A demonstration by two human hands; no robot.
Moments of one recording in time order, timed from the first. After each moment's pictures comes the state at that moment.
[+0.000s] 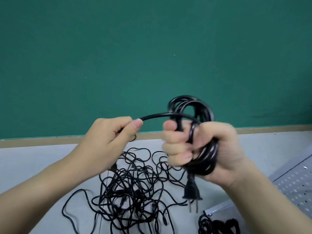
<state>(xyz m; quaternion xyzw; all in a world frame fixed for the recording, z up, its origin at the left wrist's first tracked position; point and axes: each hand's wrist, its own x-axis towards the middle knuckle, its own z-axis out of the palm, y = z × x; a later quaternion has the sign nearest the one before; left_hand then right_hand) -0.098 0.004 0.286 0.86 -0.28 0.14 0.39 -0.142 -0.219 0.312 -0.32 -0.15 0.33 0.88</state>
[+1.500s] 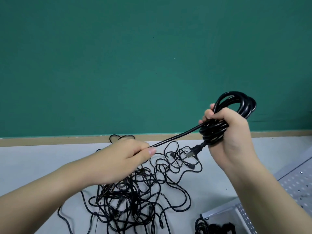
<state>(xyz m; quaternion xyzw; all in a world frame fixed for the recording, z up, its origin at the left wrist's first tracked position) -0.096 -0.010 0.266 0.89 -0.32 -0.11 0.32 -0.123 -0.250 0.307 -0.47 0.10 -0.16 0.86</state>
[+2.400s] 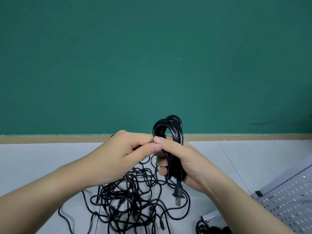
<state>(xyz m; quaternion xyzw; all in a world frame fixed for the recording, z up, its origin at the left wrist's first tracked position) -0.101 -0.003 0.279 0.82 -0.39 -0.02 0.42 -0.132 -0.197 0.273 -0.65 -0.06 0.16 0.74</state>
